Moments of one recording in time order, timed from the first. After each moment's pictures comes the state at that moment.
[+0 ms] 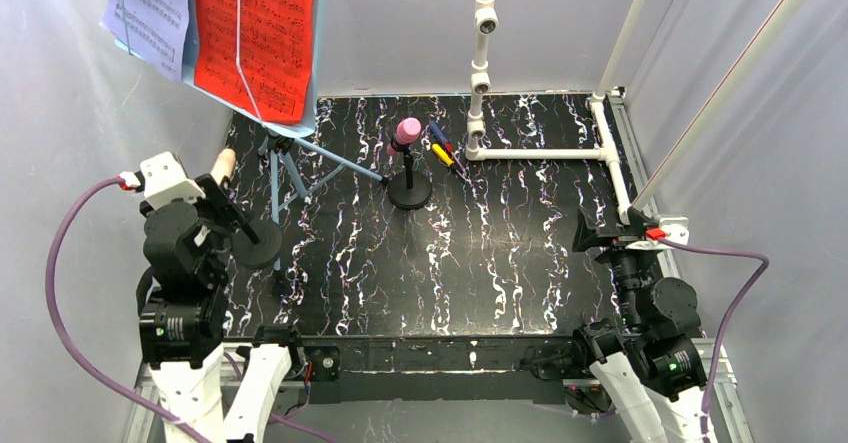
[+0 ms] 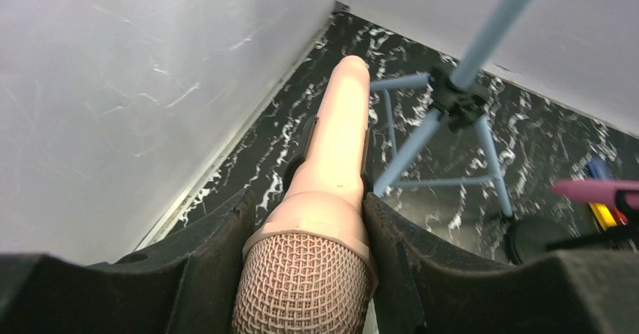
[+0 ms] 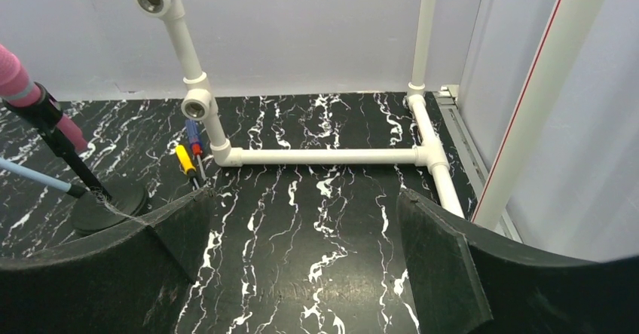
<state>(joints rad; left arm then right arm) 0.04 0.63 1.26 -0.87 -0.42 -0.17 0.38 0.04 0.54 -0.33 0.30 0.02</state>
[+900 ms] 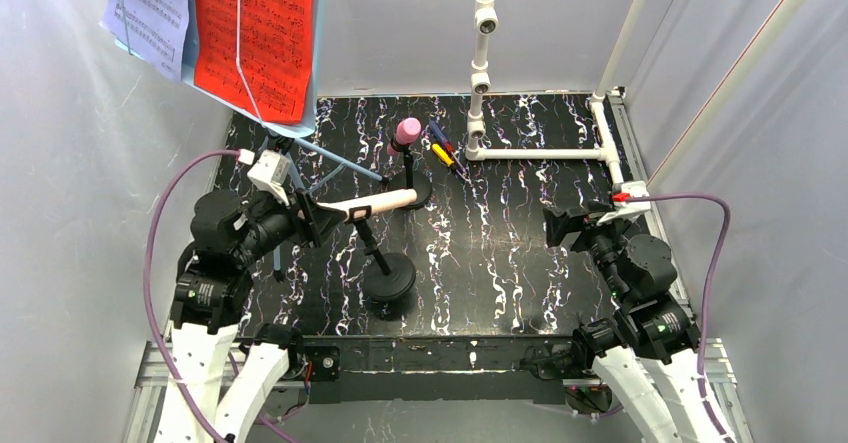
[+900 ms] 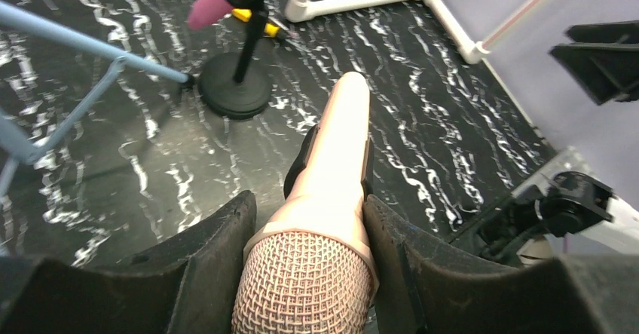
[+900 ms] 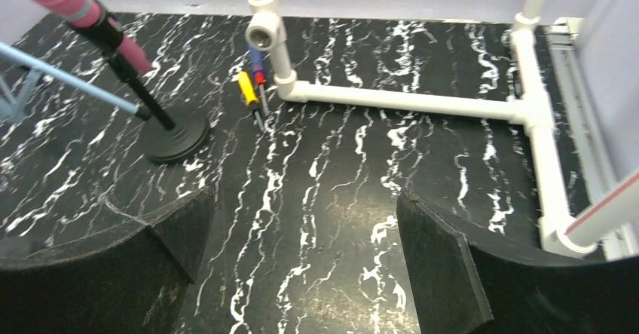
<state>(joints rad) -0.14 0.61 1.03 -0.72 0.49 -0.22 0.38 0.31 0.60 -0.36 0.13 0.12</state>
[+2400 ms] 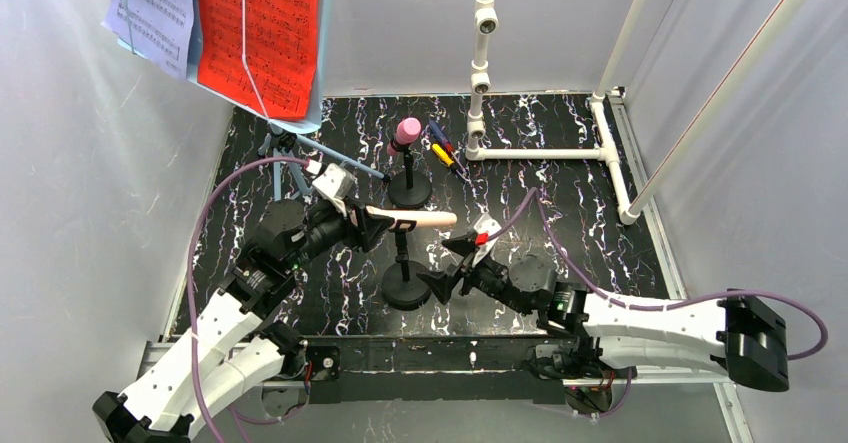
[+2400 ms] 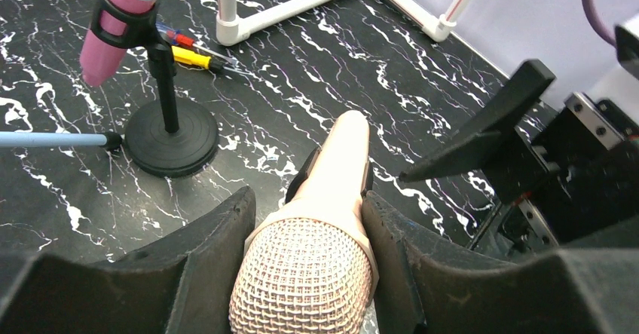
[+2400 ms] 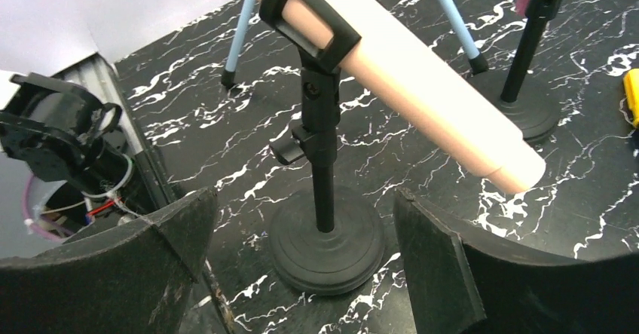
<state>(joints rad) -0.61 0.68 0.72 -0.20 0.22 -0.20 1.25 0.91 0.41 0.46 0.24 0.21</state>
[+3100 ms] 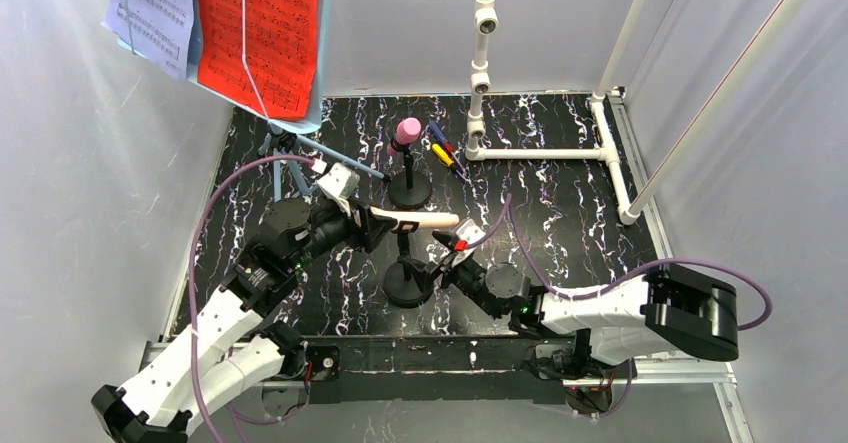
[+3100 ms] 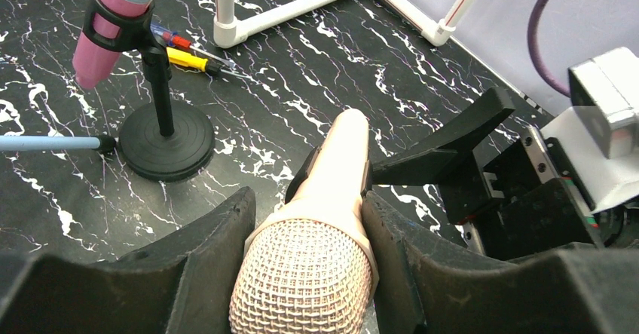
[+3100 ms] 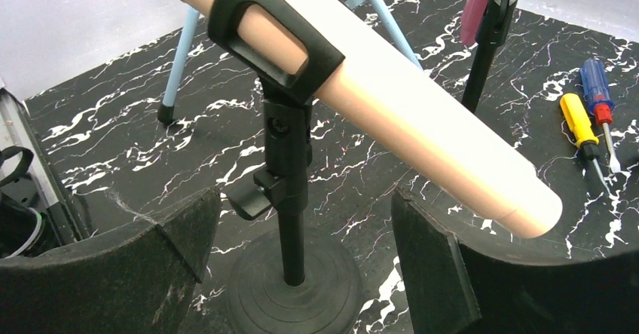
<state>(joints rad) -0.64 0.71 0.73 -0.19 0.19 -0.21 1.31 1.26 0.38 0.92 0.45 0.09</state>
